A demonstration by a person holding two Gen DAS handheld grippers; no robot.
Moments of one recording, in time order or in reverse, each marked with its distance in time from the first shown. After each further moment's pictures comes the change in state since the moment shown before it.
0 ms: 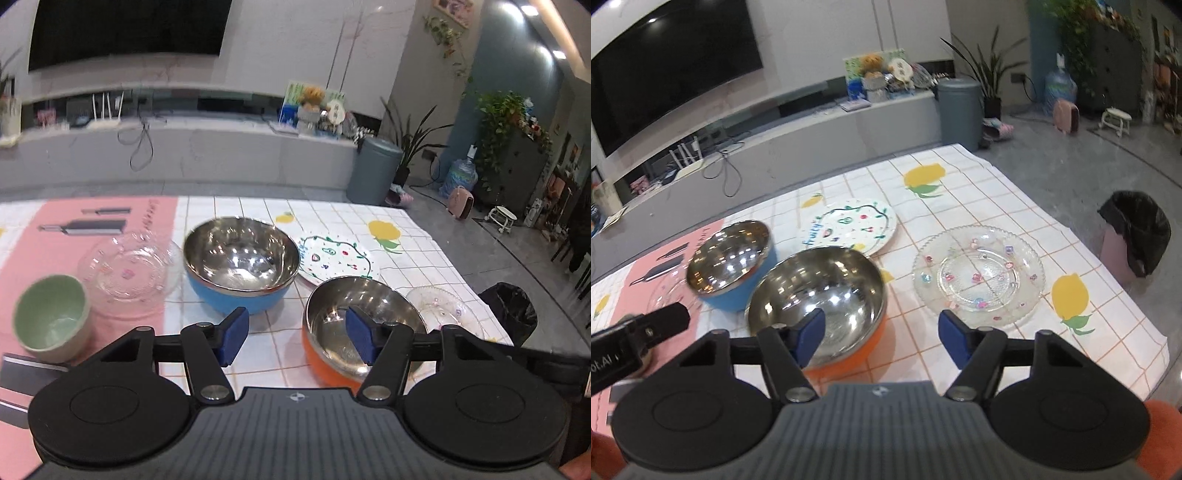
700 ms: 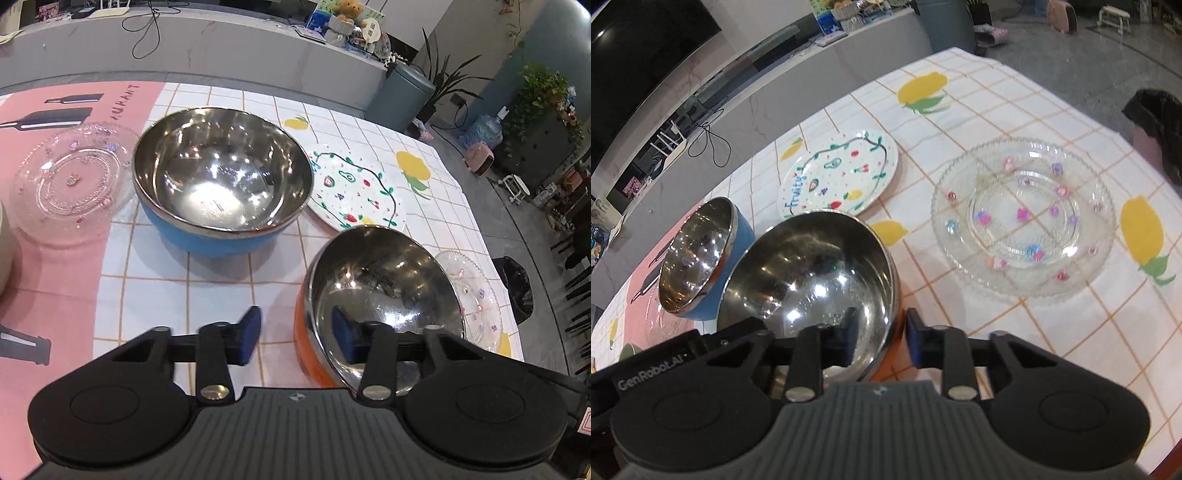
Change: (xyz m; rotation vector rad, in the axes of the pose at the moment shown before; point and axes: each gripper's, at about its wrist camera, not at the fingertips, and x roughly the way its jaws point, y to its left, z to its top) left arm 0.087 0.010 0.005 -0.168 0.315 -0.034; right arm 0.080 -0.009 0.009 0.198 0.243 0.076
